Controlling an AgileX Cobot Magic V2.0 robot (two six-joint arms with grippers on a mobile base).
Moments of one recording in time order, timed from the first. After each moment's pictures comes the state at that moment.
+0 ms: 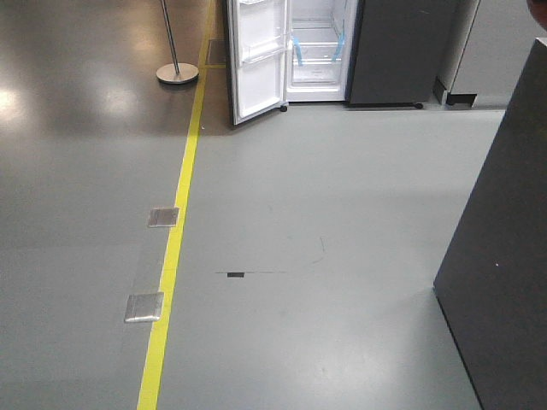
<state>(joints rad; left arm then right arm) 0.04 -0.01 0.03 0.24 0.13 -0.19 -0.06 1.24 -1.78 0.44 1.22 -0.38</state>
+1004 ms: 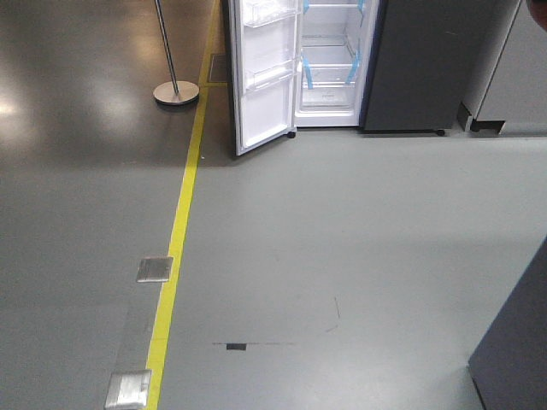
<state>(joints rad) 0.04 -0.01 0.03 0.24 0.13 -0.19 -0.06 1.24 -1.78 0.44 1.22 -0.38</state>
